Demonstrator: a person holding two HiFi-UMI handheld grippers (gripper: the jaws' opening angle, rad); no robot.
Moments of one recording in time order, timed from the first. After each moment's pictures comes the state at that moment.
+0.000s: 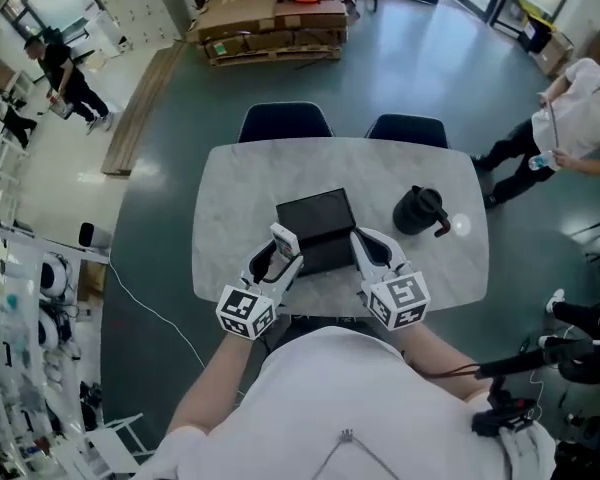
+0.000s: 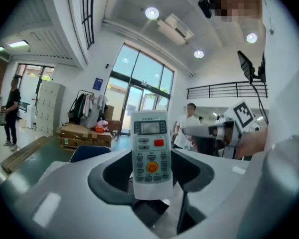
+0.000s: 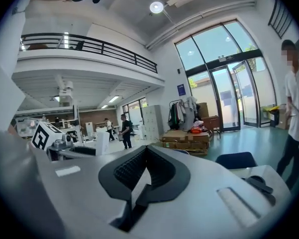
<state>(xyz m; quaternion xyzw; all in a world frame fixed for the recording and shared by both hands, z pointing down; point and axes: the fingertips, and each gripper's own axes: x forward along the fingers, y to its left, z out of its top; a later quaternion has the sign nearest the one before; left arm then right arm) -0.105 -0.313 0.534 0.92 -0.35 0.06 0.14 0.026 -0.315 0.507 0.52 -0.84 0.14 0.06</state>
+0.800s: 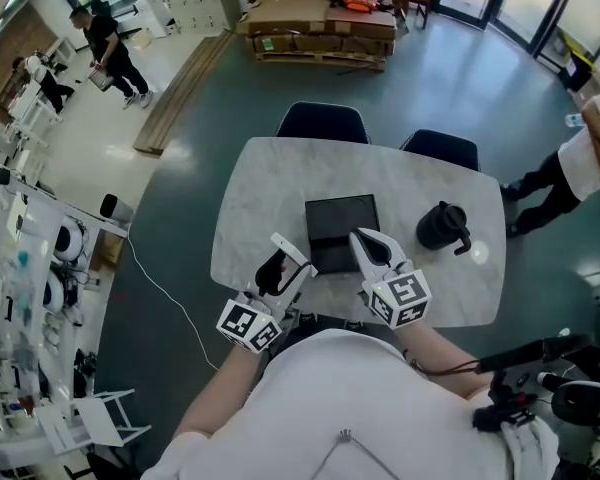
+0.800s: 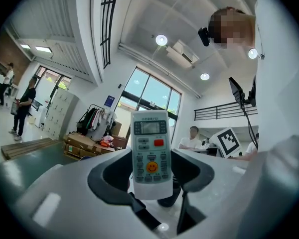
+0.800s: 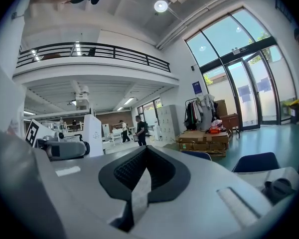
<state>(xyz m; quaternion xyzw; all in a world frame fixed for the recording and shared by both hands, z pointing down) -0.162 -0.285 0.475 0.90 -0.42 -0.06 0.13 -0.053 -0.332 0.498 0.42 -0.90 0.13 0.05</state>
